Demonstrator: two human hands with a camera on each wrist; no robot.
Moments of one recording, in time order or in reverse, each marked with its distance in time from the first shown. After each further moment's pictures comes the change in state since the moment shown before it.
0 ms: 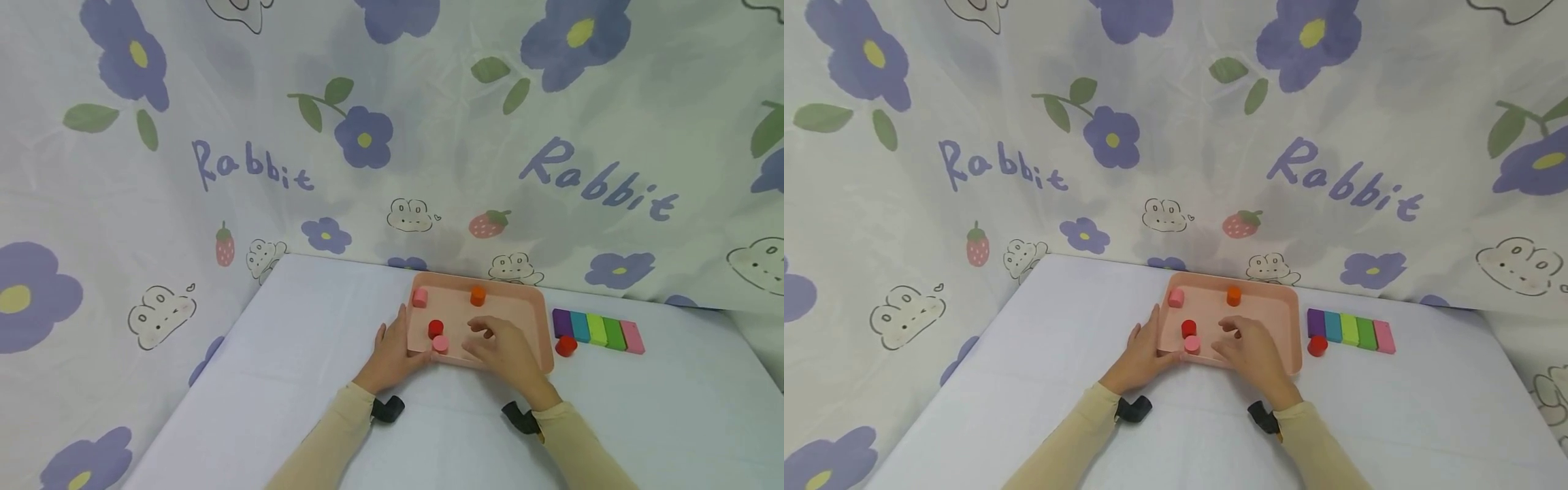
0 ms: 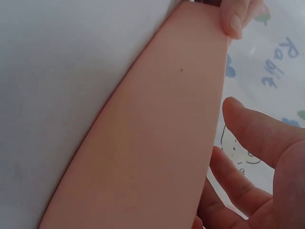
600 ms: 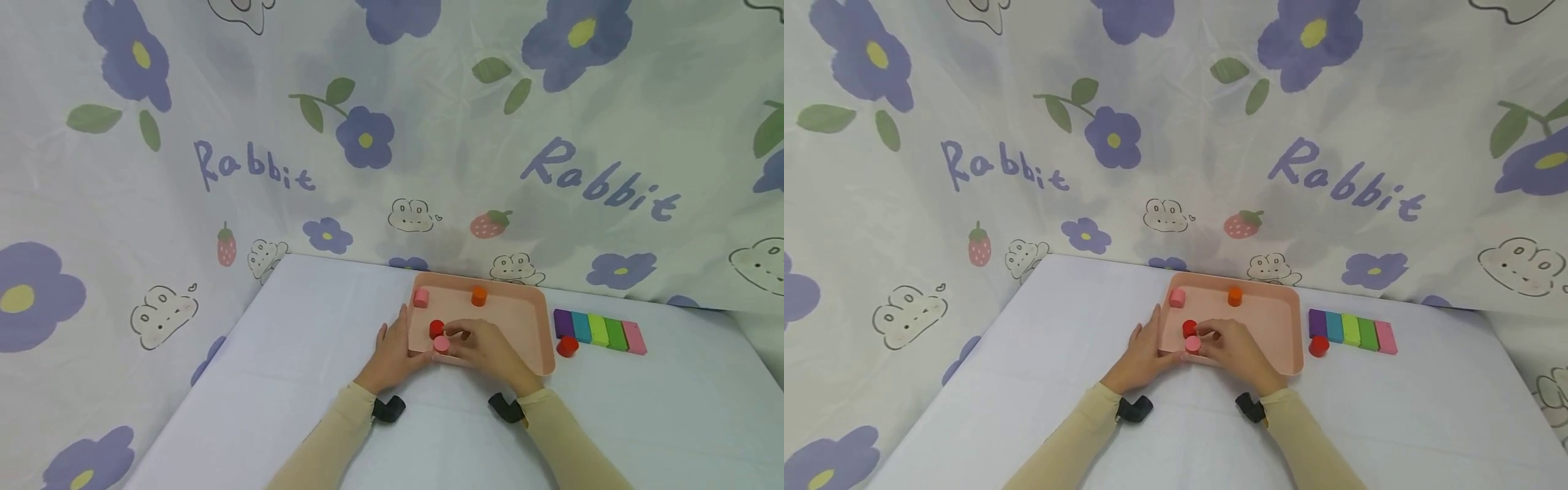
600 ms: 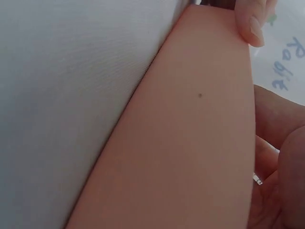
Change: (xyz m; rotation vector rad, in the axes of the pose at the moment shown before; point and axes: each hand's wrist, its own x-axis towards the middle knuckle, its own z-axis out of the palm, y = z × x) left_hand 0.000 -0.001 -0.001 0.005 0.006 0.025; right_hand 0.019 -0.001 0.018 0.046 -0.175 -0.147
